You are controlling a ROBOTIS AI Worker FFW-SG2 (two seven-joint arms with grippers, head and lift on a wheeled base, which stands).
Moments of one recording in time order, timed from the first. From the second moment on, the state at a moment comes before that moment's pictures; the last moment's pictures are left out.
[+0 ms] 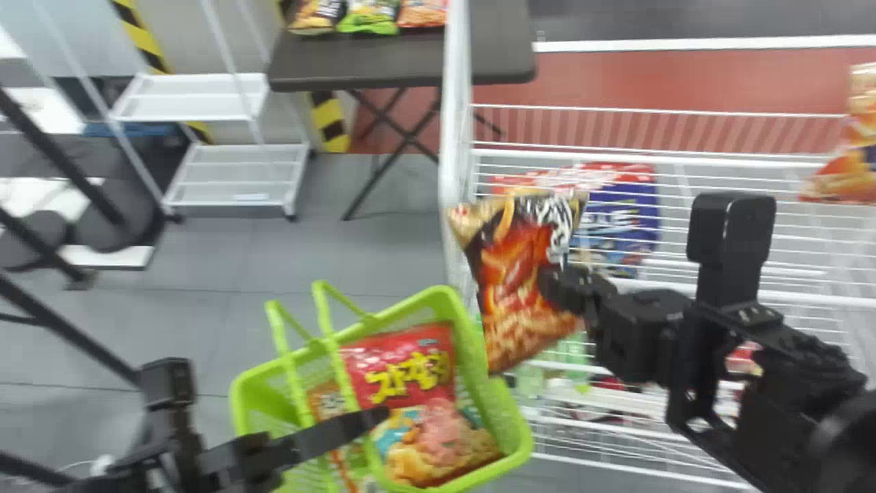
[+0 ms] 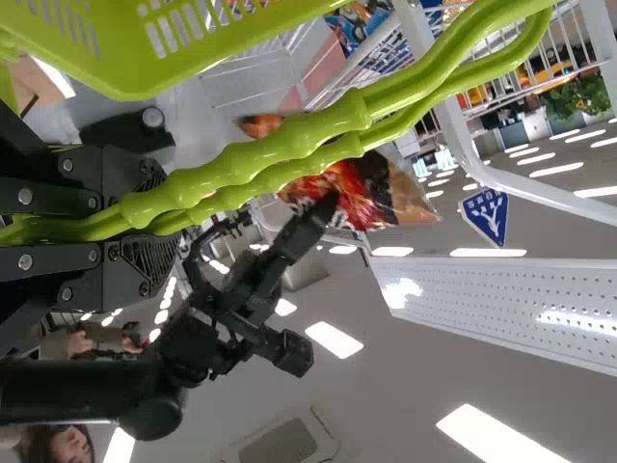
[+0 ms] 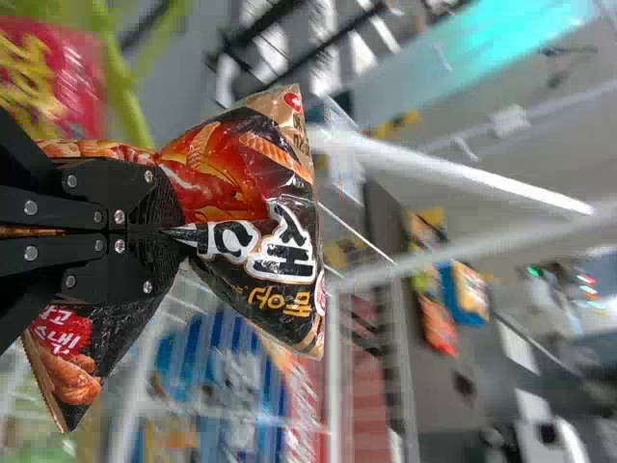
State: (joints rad) left arm 0.35 0.10 0.42 -1.82 0.34 1.13 -1.57; right arm 0.29 -0.08 0.21 -2.35 -0.37 1.06 0.08
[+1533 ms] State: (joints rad) left arm 0.42 0.10 0.41 -1.90 0.36 1.14 -1.57; right arm 0.06 -0.04 0.48 -1.95 -0.52 1.39 0.09
